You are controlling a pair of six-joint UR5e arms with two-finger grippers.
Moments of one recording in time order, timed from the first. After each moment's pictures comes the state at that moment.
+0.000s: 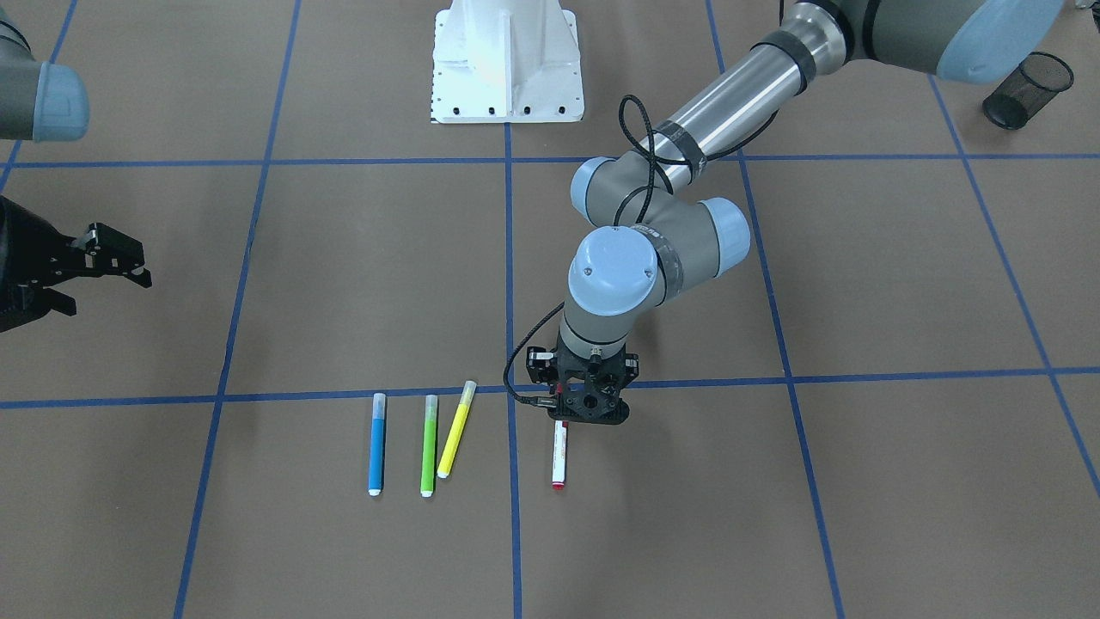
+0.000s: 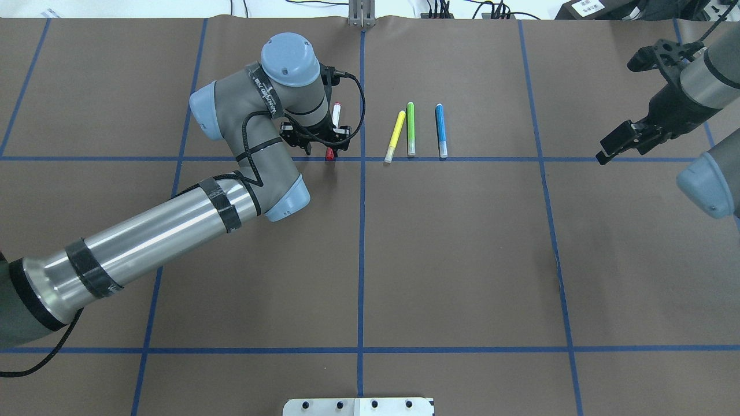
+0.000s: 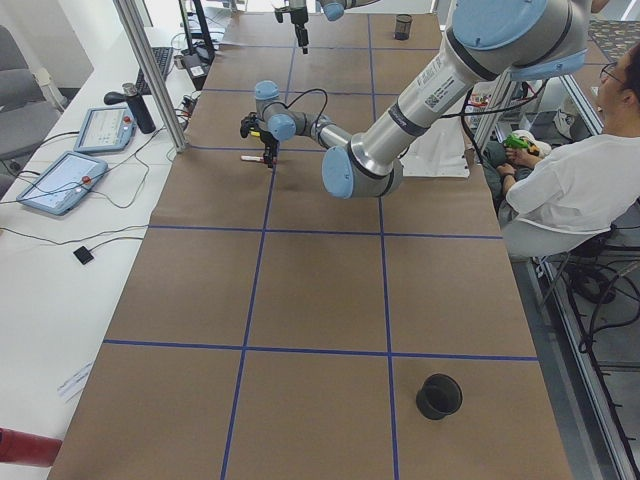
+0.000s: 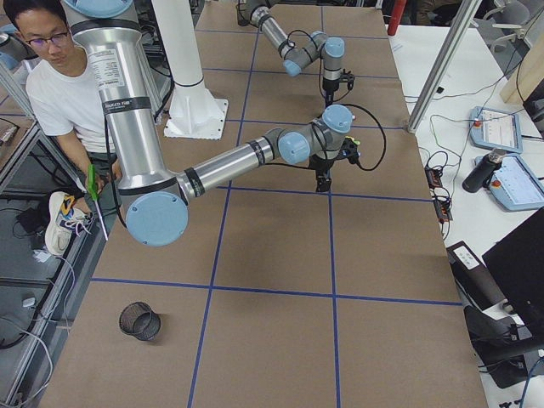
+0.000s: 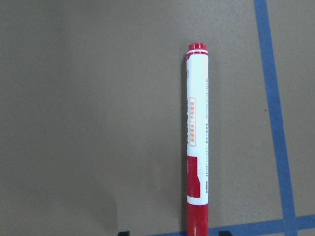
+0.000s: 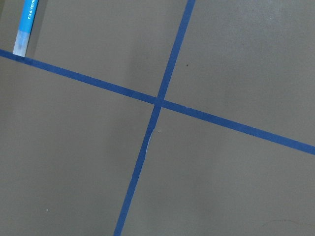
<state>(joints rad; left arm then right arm) -0.69 -2.55 -1.01 -1.92 -1.99 -0.98 1.10 -1.35 1.77 -1.56 2.39 0.33</state>
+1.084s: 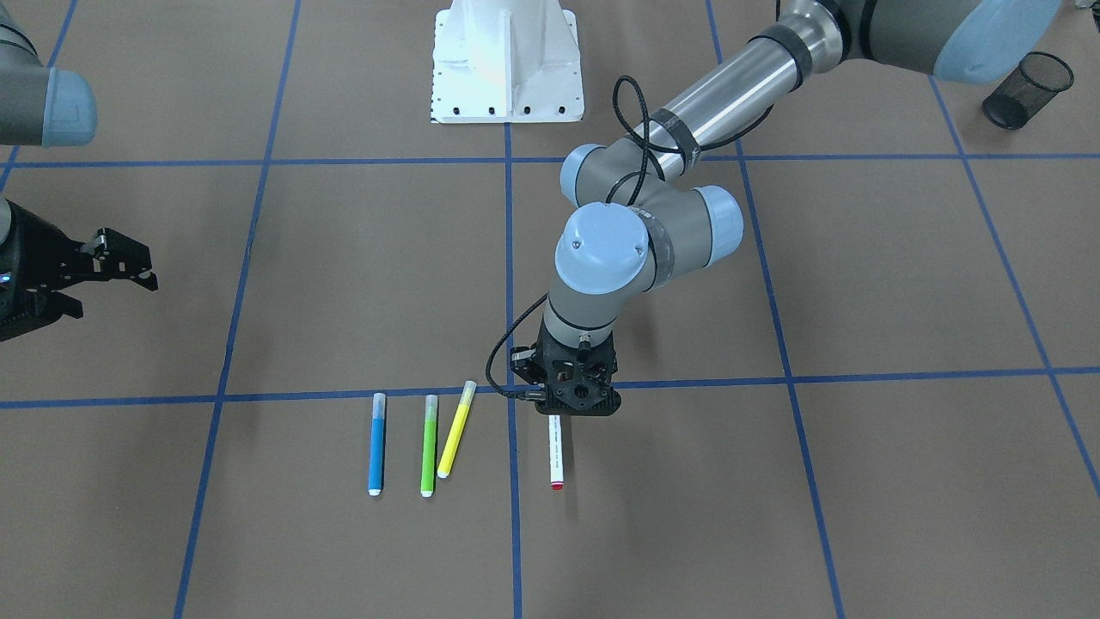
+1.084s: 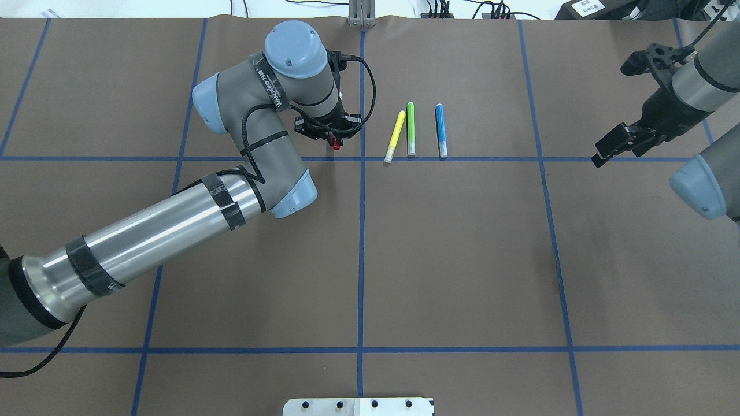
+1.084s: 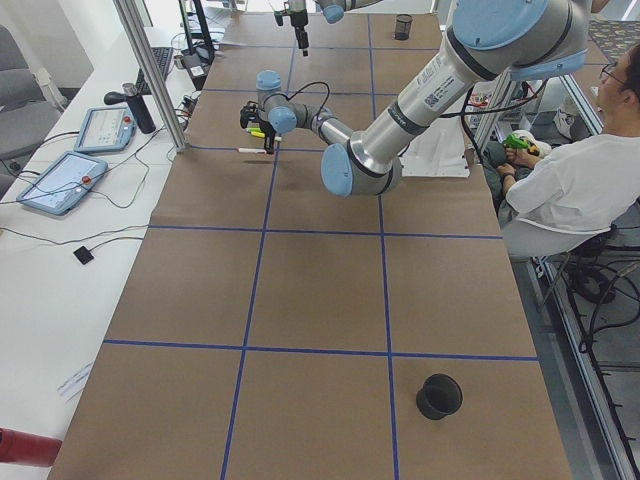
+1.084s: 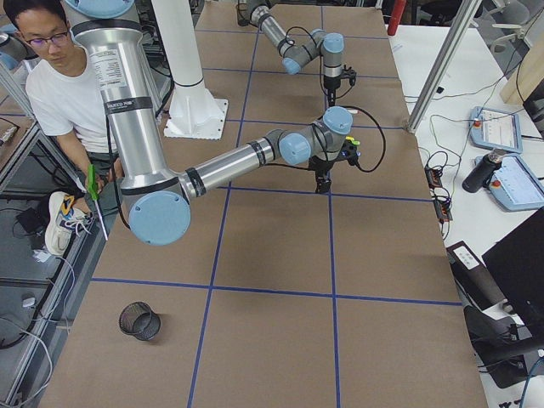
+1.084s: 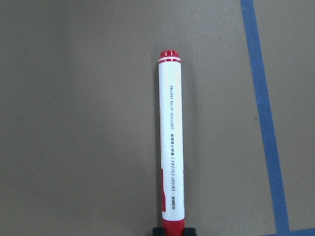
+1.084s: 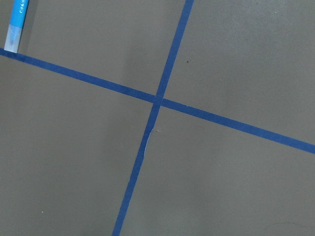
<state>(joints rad) -0.70 -2.55 -1.09 -1.93 -1.98 -1.12 1.09 -1.34 1.76 -1.56 2.38 0.35</state>
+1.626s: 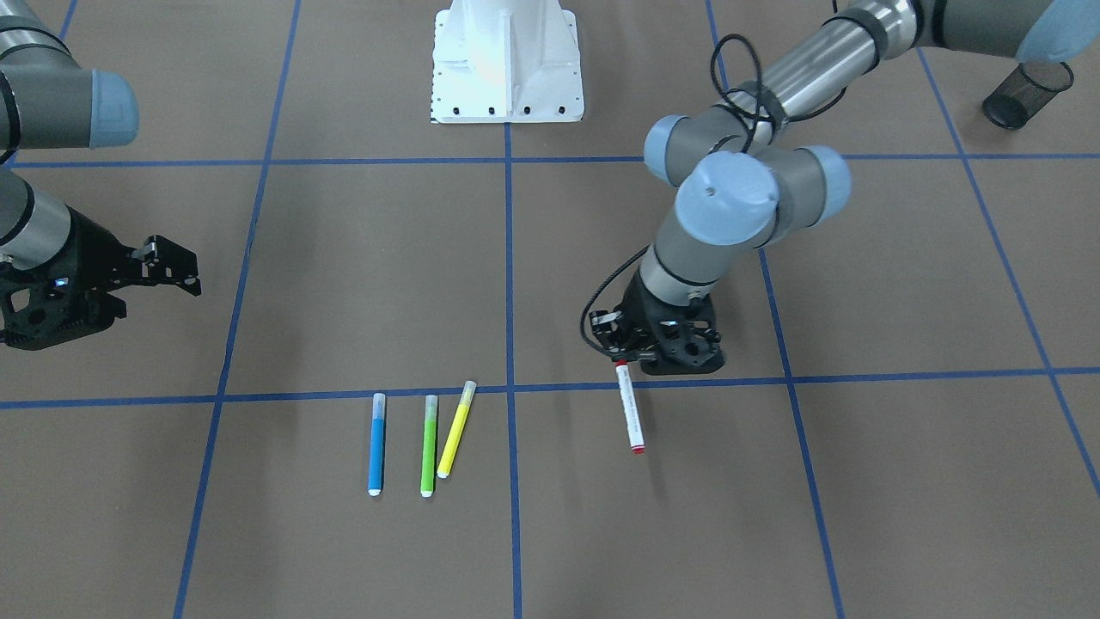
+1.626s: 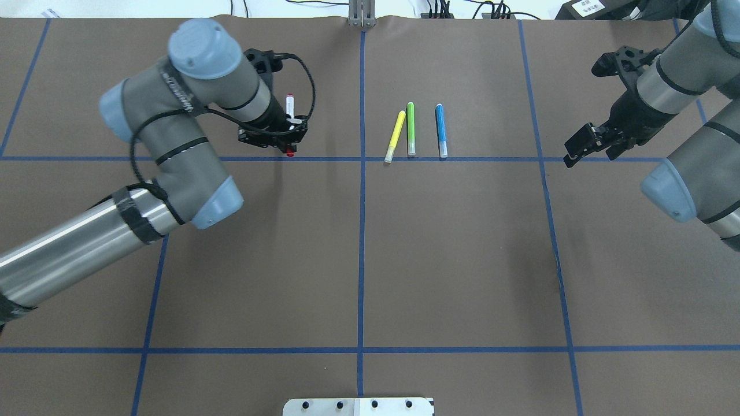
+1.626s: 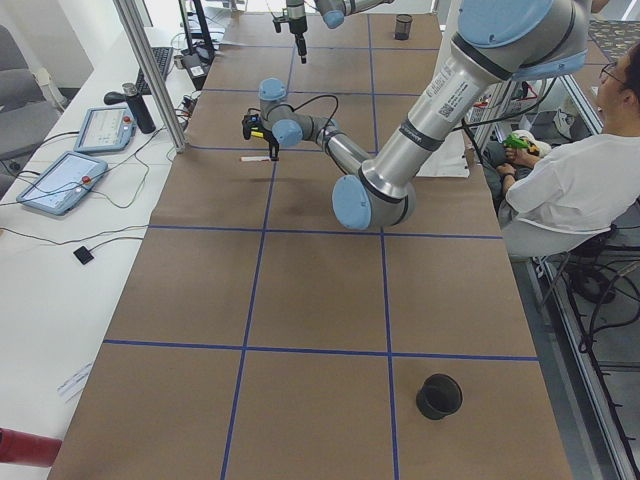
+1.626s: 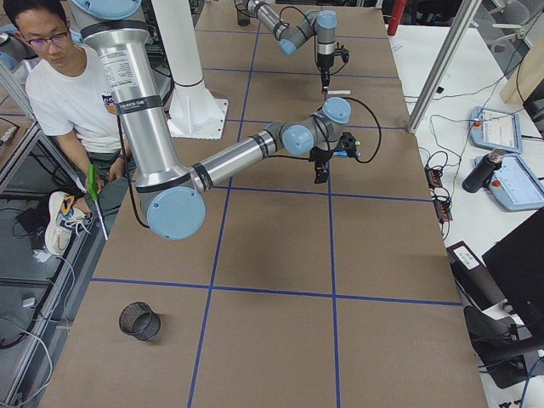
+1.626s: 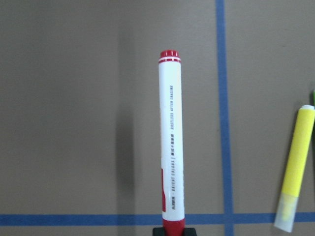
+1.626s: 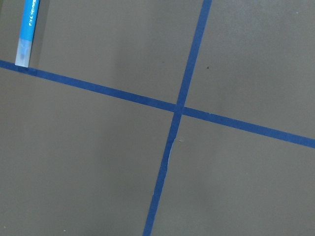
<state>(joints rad) -0.79 -2.23 -1.44 -1.91 -2.13 -1.17 1.02 -1.28 1.75 -1.55 2.35 0.49</state>
